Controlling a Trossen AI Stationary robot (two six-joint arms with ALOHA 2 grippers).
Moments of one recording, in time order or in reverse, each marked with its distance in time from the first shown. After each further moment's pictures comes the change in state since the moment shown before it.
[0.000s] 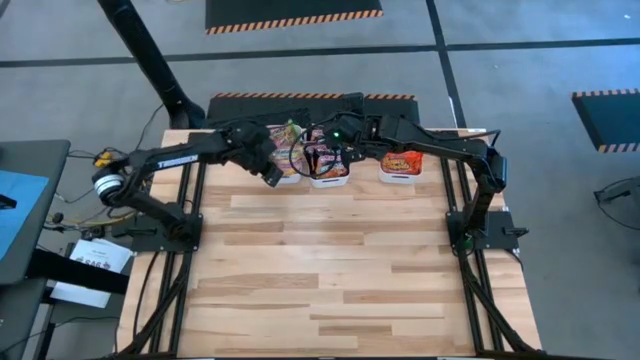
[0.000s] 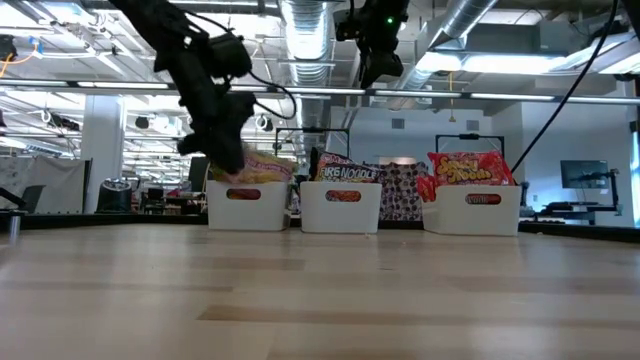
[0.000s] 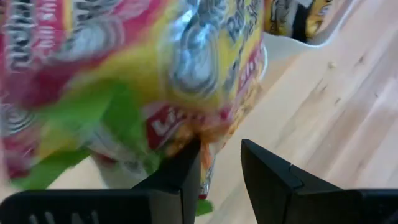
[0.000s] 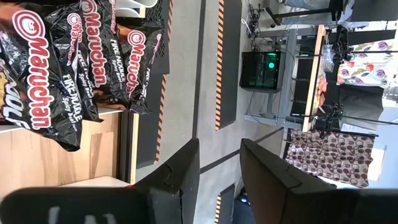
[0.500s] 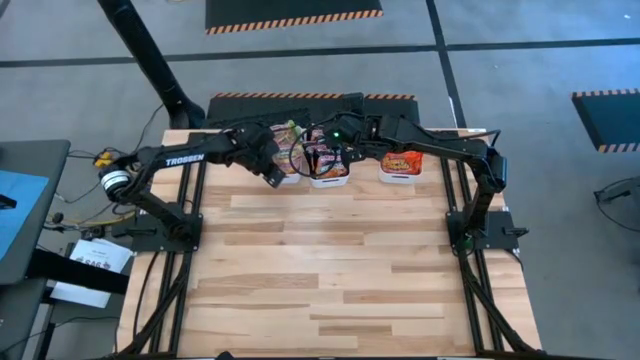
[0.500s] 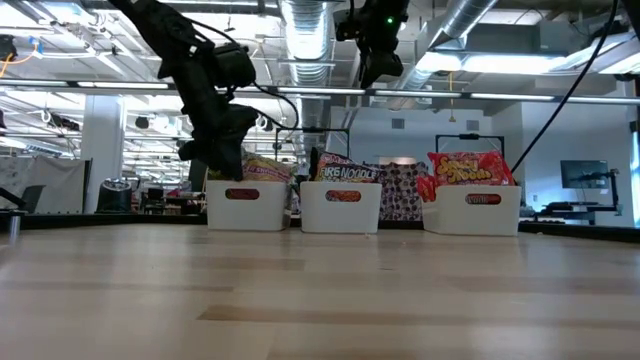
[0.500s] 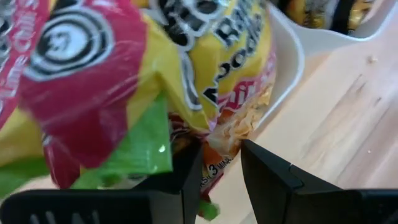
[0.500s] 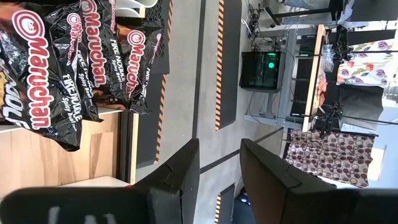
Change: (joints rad) left arm 0.015 0.072 0.001 0.027 -0.098 0.050; right arm 0.000 0.000 0.000 0.000 0.000 -0.002
